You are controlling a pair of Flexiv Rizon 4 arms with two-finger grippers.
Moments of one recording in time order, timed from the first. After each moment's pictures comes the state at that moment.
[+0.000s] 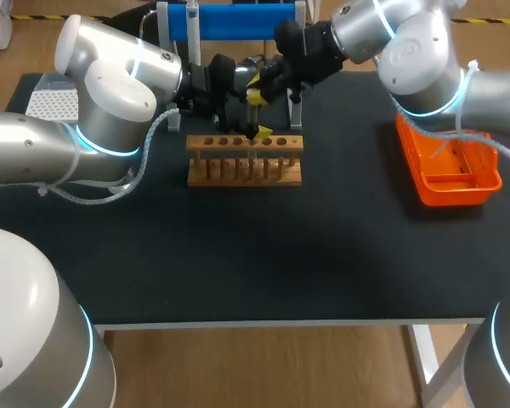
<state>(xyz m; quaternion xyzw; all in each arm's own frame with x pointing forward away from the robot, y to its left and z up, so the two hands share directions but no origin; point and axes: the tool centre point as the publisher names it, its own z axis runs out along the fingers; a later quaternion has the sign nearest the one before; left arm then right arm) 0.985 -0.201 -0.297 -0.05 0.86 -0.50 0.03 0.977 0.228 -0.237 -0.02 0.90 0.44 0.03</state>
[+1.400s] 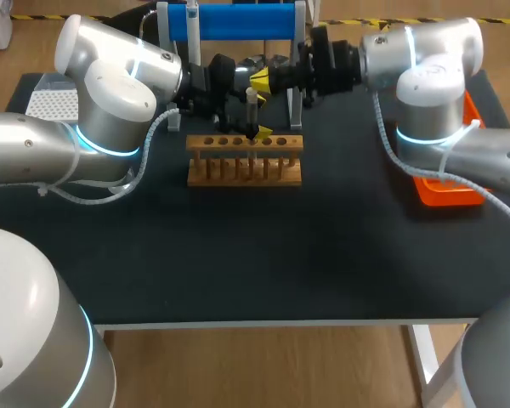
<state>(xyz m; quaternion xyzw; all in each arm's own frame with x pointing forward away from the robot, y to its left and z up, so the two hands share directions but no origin) 0.985 -0.201 -0.297 -0.05 0.86 -0.50 0.03 0.975 0.229 -0.212 -0.02 0.77 0.64 0.03</state>
